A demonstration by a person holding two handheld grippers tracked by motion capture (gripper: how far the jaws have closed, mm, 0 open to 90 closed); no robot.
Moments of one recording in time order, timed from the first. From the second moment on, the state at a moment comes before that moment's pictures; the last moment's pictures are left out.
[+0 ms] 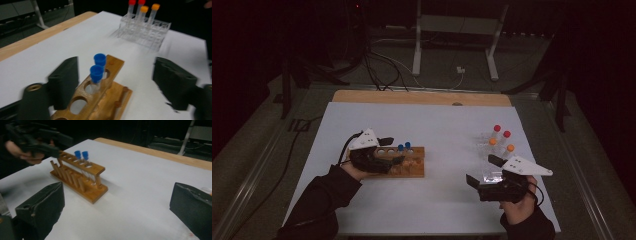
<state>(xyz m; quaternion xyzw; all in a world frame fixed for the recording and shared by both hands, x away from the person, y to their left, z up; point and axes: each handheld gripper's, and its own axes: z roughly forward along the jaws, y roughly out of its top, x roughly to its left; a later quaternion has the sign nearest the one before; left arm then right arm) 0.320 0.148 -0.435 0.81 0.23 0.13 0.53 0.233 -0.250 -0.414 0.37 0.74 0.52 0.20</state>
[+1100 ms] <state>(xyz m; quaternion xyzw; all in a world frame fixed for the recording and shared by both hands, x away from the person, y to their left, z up) 0.270 0.184 -0.447 0.79 0.25 0.10 0.56 0.283 -0.338 -0.450 0.52 0.70 0.42 0.27</state>
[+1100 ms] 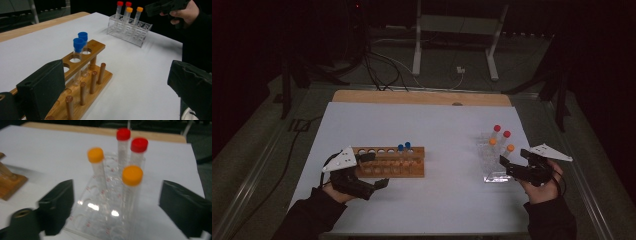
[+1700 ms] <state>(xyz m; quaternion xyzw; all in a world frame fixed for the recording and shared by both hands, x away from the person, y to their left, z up) 0.272 0.187 -0.450 0.79 0.25 0.10 0.55 0.300 -0.338 -0.466 0.54 0.70 0.38 0.26</state>
